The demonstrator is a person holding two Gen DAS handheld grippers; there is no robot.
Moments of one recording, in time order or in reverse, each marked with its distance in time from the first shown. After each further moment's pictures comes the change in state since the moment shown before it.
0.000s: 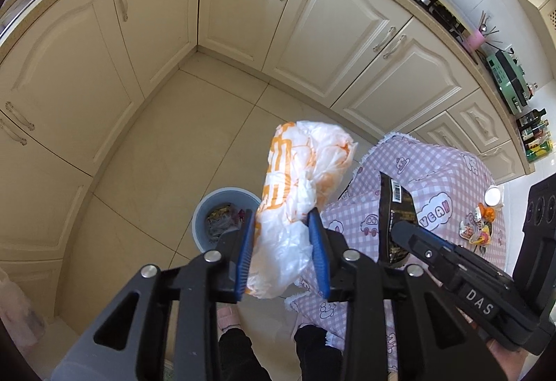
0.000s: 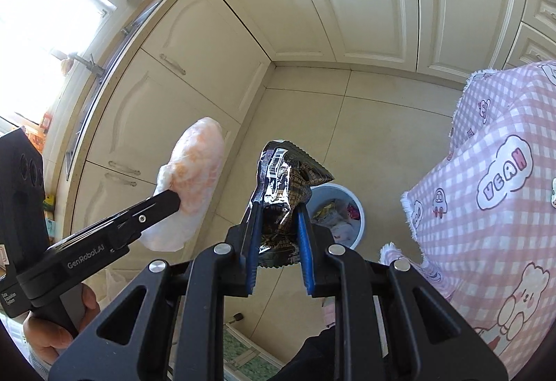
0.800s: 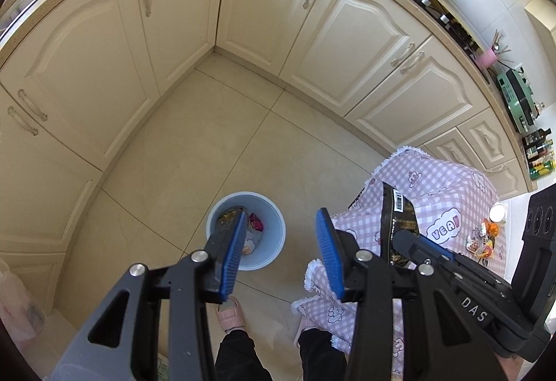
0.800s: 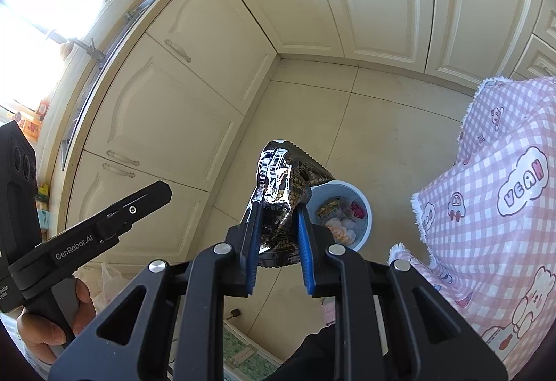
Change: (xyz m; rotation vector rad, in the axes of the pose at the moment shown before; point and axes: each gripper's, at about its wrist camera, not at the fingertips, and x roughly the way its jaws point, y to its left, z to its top) left arm -0.013 0.041 0.005 -0.069 -0.020 0.020; right arm 0.026 0.040 0.002 -0.045 0.036 -0.016
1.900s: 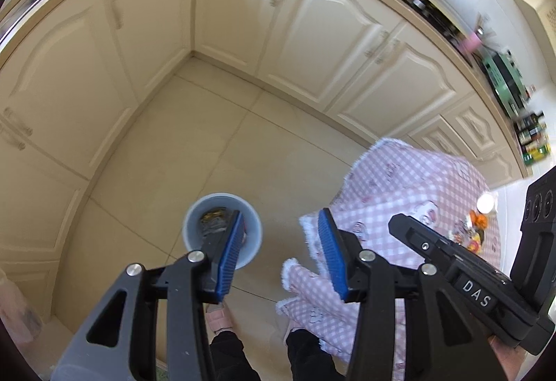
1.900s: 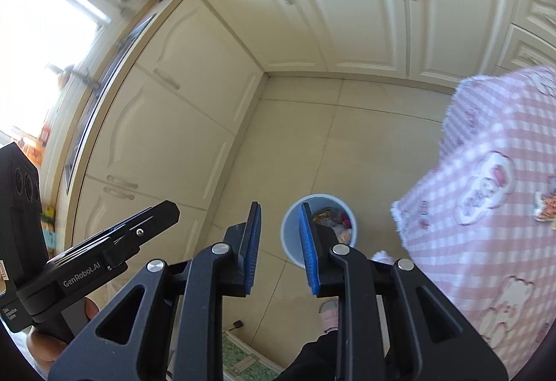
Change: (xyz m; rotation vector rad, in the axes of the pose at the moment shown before) left arm 0.009 -0.091 -0.007 0.083 0.007 -0.023; right arm -0.048 -0.067 0.009 0.087 -0.075 0.002
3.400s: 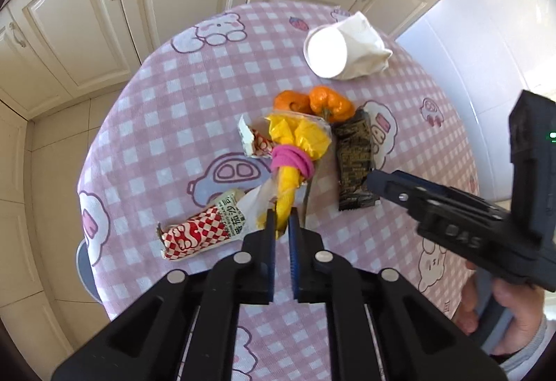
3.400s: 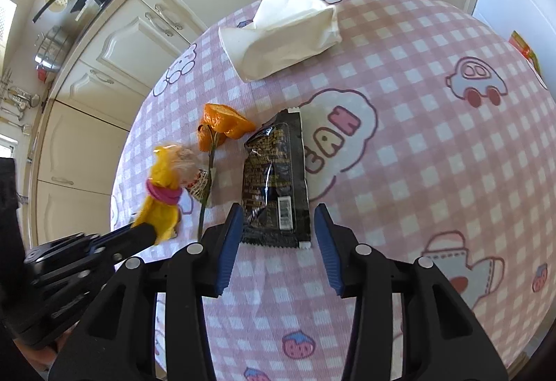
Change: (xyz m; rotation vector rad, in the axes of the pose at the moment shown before) left arm 0.164 -0.406 -0.093 0.596 0.294 -0.196; right arm -0.143 -0.377 -0.055 0.401 -0.066 -0.240
